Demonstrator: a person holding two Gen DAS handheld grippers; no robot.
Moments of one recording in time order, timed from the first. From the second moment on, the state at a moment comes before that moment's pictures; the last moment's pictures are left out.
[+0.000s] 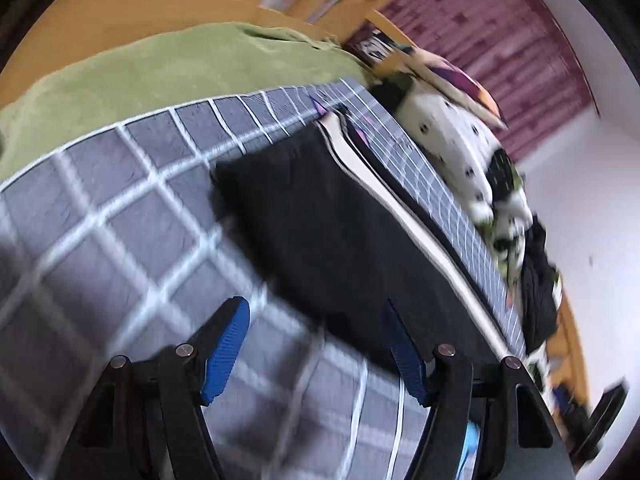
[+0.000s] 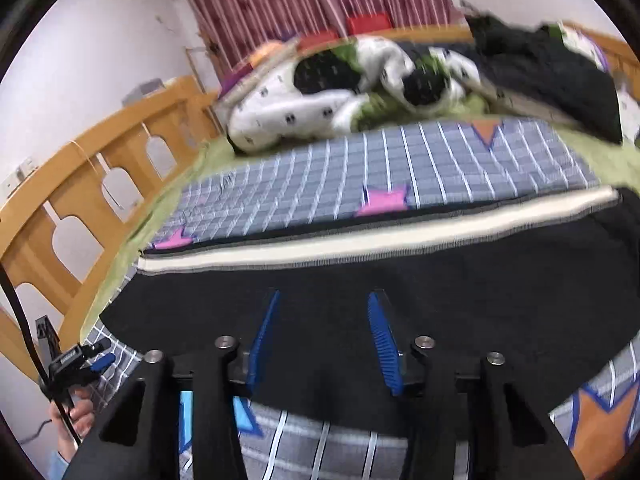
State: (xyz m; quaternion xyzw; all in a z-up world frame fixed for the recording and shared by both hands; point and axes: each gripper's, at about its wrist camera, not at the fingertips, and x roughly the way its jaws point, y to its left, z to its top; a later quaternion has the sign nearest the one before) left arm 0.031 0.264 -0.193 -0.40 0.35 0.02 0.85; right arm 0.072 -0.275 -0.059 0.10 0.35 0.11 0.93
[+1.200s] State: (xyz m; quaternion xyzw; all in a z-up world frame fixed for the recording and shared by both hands) left arm 0.053 -0.232 -0.148 0.06 0.38 -0.16 0.91; right arm -0.013 -0.479 -0.097 0.13 0.28 -0.05 0.95
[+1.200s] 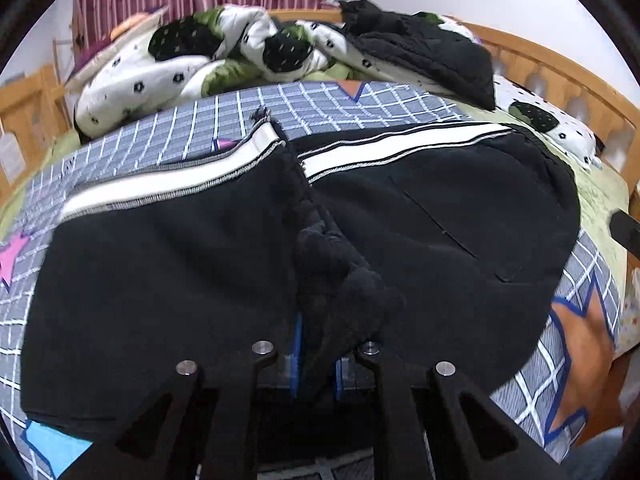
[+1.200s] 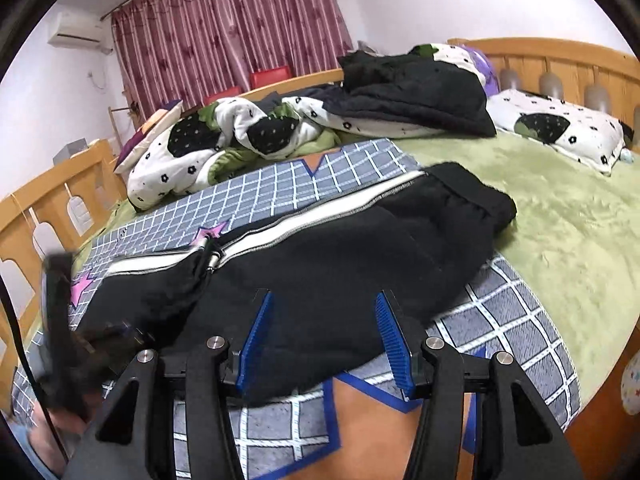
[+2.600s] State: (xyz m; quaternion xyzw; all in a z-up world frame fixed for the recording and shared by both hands) left arm 0.029 0.008 -0.127 -0.04 0.37 -0.10 0.92; right arm 0.075 -0.339 -0.153 0.09 0.43 0.11 0.89
